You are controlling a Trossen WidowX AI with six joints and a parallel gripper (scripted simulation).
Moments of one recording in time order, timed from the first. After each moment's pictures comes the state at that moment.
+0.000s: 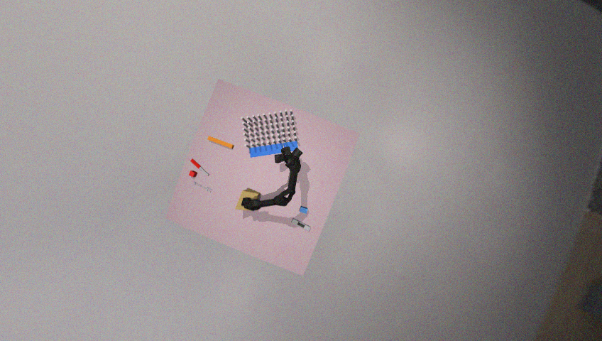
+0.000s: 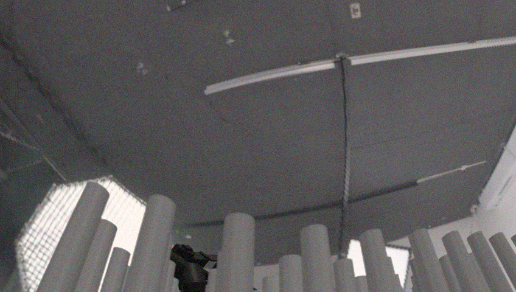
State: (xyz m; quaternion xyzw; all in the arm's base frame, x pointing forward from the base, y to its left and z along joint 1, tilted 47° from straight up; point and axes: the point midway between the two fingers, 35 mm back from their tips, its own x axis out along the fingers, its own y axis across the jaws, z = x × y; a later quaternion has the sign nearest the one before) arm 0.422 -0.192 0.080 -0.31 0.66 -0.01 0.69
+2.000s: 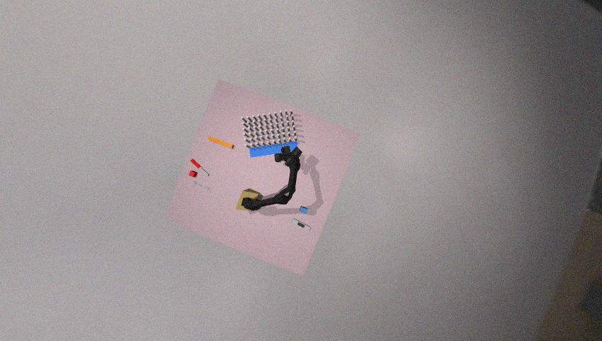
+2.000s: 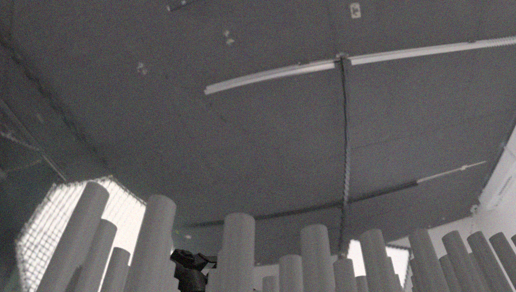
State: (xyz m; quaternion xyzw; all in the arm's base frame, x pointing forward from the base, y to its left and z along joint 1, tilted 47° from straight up) arm 0.427 -0.202 0.063 -0.30 0.66 -0.02 0.69
